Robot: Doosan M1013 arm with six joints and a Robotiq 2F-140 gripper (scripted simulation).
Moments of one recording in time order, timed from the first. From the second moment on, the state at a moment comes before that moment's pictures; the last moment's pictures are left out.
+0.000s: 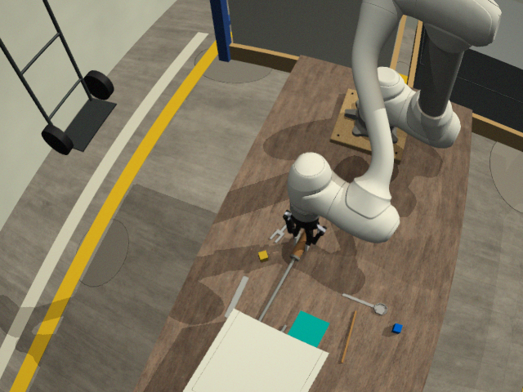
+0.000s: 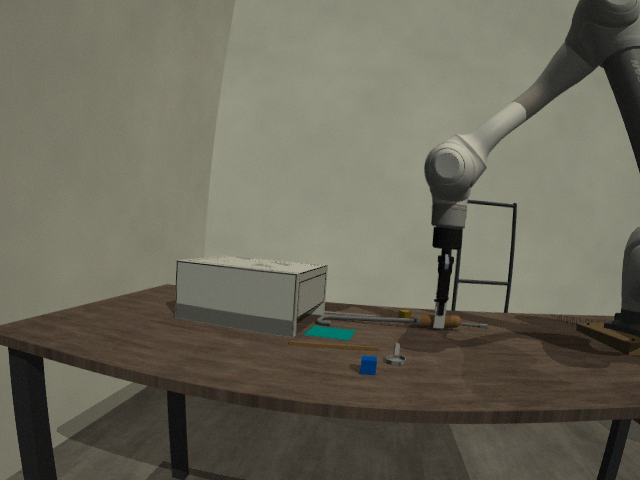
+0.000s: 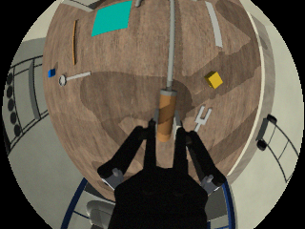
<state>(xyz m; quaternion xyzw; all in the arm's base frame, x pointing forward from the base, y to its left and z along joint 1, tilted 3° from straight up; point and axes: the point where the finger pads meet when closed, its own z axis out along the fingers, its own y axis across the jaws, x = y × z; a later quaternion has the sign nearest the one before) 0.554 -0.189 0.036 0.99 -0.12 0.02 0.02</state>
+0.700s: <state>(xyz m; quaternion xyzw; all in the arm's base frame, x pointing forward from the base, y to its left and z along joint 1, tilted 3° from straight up) 0.590 -0.201 0.038 0.99 -0.12 0.02 0.02</state>
